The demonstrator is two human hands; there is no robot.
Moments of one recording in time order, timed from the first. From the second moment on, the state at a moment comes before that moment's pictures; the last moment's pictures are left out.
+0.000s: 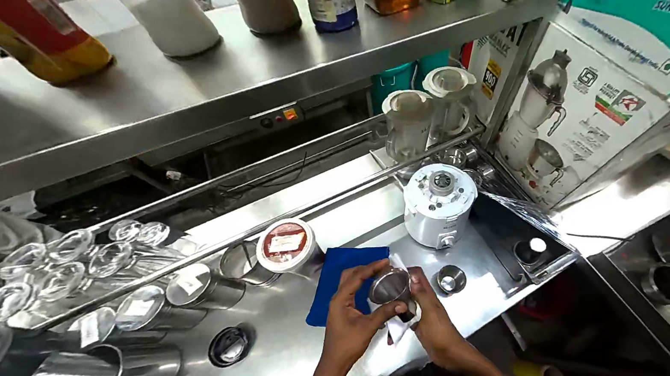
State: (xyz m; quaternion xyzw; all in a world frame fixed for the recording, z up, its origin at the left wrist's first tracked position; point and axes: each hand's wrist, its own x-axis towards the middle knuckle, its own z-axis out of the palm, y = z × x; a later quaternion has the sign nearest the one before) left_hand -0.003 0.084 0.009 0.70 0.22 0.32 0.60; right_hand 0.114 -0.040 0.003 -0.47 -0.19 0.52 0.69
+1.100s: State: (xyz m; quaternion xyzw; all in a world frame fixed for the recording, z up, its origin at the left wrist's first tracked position) left_hand 0.044 0.096 0.057 0.79 0.24 0.25 0.51; right_hand 0.151 -0.051 0.052 -0.23 -0.04 0.69 0.68
